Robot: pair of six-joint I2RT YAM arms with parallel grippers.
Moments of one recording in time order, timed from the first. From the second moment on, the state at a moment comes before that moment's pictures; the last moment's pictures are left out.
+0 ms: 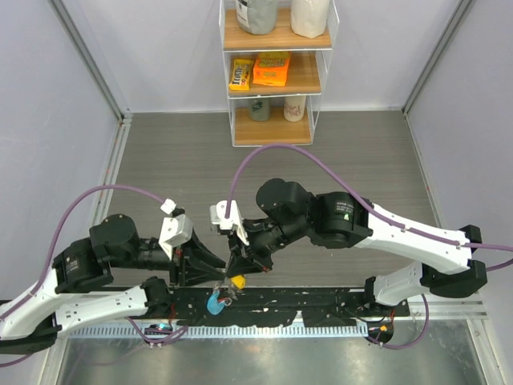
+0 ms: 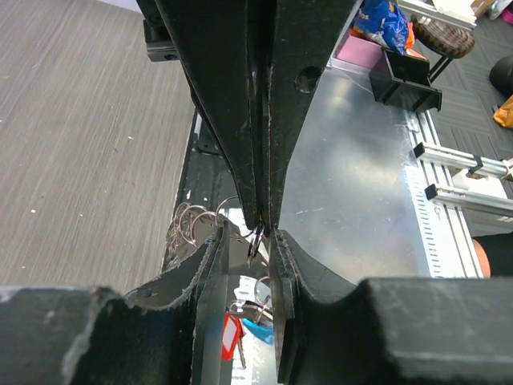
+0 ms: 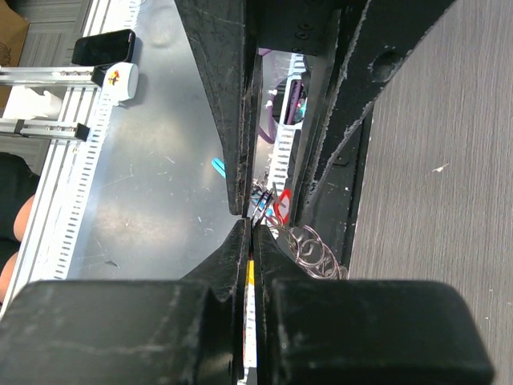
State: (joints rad) left arm -1.15 0.56 1.06 -0.68 0.43 -0.21; right arm 1.34 1.38 1.65 -0.78 -0.48 0.01
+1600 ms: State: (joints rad) left arm -1.15 0.38 0.82 -0.28 0.38 -0.21; right arm 1.34 1.19 1.44 -0.54 -0.39 0.01
